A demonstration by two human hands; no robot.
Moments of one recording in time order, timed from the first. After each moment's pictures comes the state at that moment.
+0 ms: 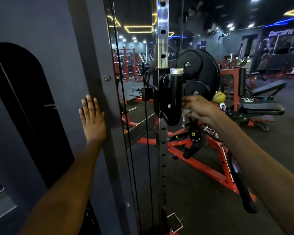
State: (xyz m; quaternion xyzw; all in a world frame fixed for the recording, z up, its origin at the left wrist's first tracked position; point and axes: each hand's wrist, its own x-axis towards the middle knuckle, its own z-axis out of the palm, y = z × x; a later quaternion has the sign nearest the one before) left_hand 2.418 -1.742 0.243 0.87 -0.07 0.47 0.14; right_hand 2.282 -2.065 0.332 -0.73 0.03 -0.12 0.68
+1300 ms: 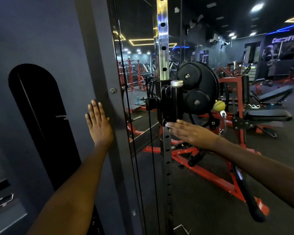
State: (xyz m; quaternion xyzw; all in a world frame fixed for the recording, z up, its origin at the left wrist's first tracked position) left_hand 2.412 -1.746 0.279 0.87 -0.05 0.46 0.16; right_hand 2.270 -2.083 0.279 -0.80 -0.39 -0.37 -0.27
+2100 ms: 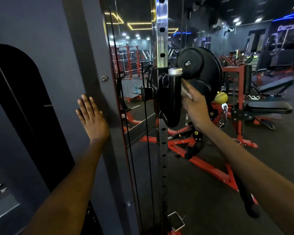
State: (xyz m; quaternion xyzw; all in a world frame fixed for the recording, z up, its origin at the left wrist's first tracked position) left_hand 2.426 -1.760 0.252 0.83 -0.05 0.52 0.20; right_hand 2.276 -2.048 0.324 -0.73 -0.08 -0.37 0.57
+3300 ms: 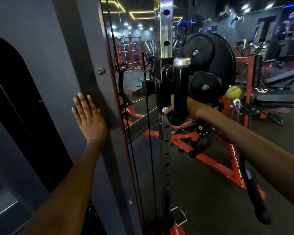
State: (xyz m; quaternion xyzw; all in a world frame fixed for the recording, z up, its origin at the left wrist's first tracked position) left_hand 2.433 -1.760 0.238 0.79 -0.04 0.60 0.13; right_hand 2.349 -2.073 0.321 -0.95 -0.13 -0.09 0.28
